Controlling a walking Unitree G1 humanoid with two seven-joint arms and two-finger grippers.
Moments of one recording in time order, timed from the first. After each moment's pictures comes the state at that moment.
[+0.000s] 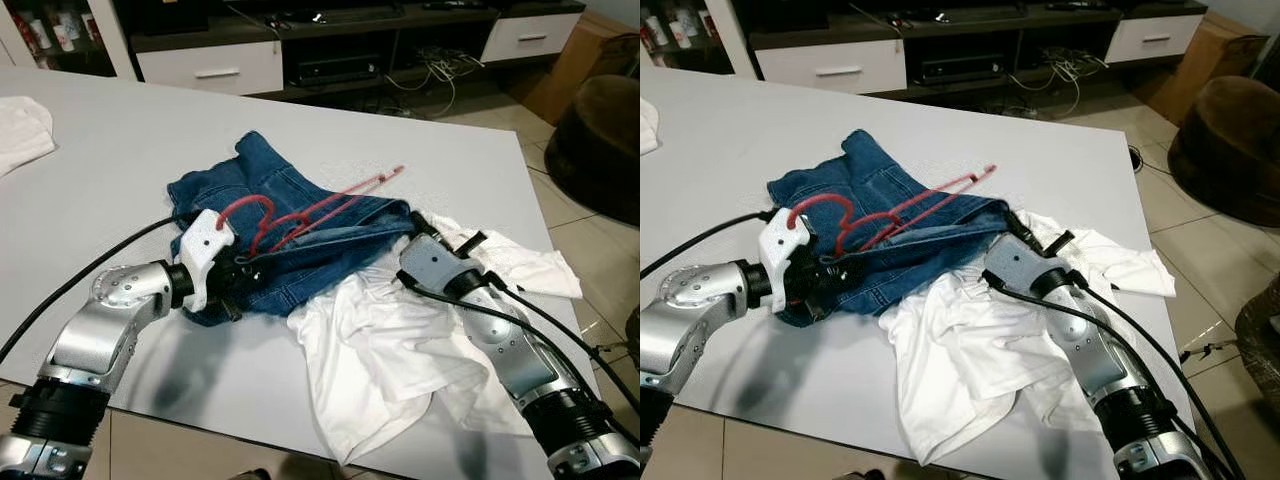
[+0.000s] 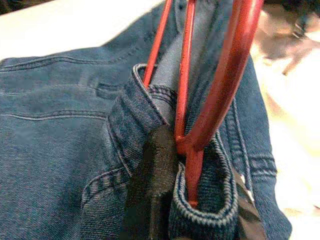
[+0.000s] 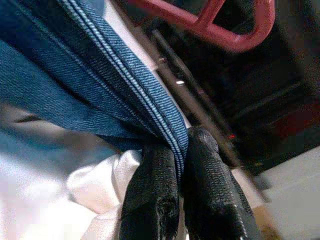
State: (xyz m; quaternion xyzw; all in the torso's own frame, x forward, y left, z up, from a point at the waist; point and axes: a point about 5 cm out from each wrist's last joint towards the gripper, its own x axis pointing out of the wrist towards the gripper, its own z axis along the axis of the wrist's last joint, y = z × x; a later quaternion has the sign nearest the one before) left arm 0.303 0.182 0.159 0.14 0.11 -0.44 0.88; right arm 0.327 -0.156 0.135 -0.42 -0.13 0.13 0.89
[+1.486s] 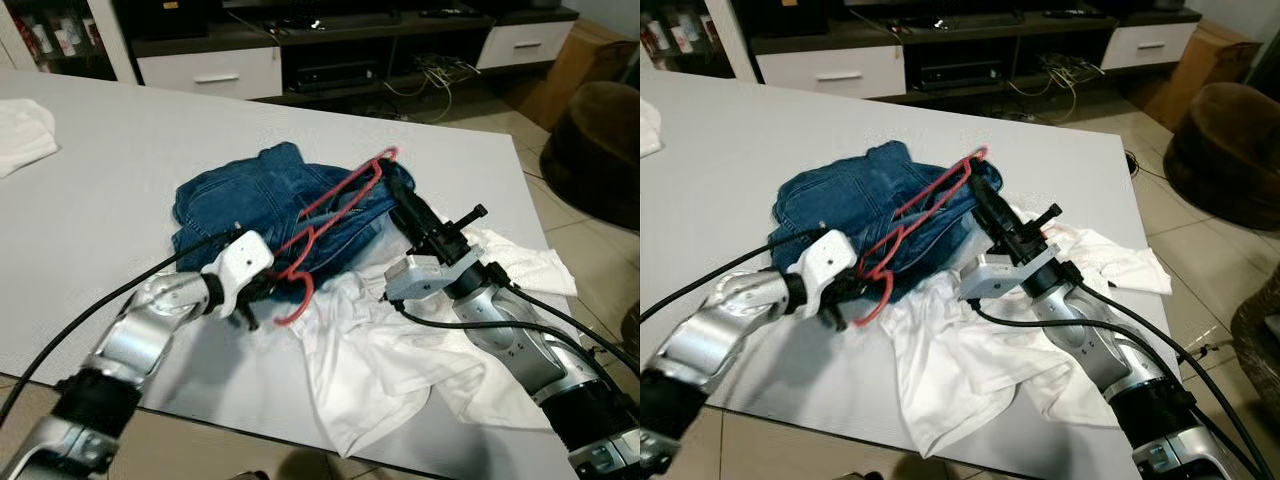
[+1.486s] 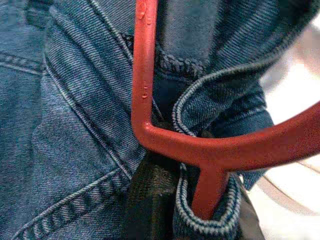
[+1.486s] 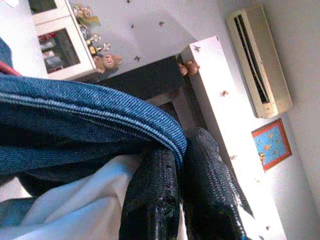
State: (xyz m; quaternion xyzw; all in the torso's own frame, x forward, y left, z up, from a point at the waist) left arm 0.322 0.157 0.133 0.25 0.14 -0.39 0.88; right arm 0.300 -0.126 0.179 -0.48 -0.39 0.15 0.77
